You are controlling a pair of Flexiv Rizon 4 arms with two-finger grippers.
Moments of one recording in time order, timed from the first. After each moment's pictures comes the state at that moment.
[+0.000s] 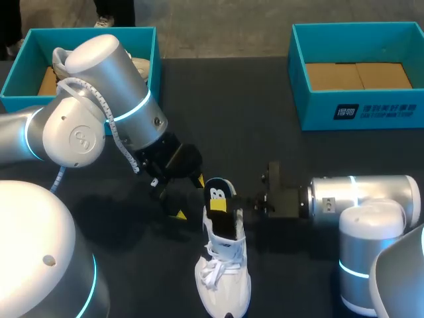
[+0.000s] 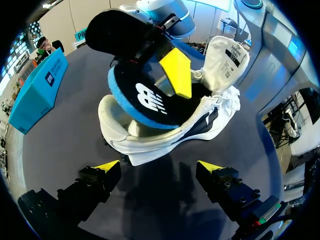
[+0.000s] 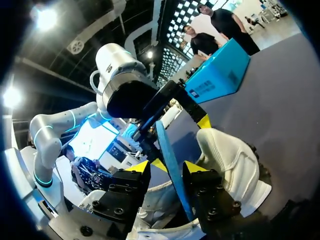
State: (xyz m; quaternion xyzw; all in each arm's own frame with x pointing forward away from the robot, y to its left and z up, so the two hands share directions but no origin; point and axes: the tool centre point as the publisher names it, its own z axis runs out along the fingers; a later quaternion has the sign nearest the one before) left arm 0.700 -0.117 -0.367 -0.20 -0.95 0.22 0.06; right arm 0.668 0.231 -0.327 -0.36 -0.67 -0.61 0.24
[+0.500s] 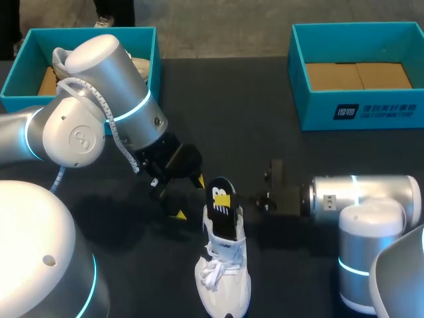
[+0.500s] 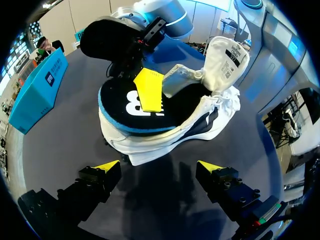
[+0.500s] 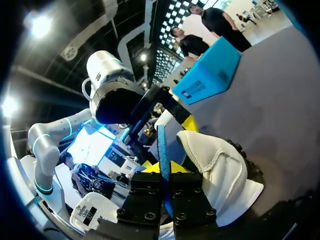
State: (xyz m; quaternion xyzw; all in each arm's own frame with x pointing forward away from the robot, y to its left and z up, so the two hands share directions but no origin) left arm 0.700 -0.117 -0.367 -0.20 -0.95 0.22 0.06; right arm 0.677 0.224 -0.339 -0.39 -0.65 -0.60 0.24
